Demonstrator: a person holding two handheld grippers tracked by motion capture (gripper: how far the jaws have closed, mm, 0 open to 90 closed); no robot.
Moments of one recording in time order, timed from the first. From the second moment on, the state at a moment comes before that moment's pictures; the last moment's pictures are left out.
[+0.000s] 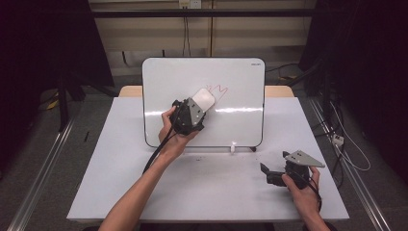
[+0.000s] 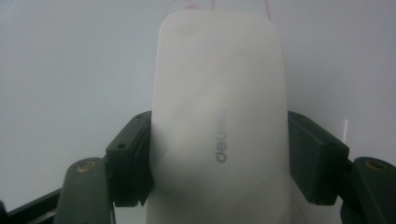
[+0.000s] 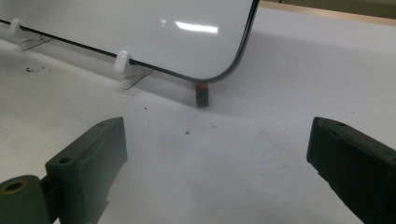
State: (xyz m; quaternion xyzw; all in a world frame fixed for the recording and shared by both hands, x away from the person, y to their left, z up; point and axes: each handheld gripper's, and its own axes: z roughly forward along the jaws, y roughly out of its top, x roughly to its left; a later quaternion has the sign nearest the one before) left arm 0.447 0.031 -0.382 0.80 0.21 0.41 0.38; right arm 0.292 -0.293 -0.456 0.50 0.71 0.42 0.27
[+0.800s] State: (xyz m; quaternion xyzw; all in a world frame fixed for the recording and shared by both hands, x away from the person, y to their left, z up) left arm 0.480 0.038 -0.343 0.79 0.24 0.42 0.37; right arm 0.290 -0.295 -0.456 0.50 0.71 0.42 0.27
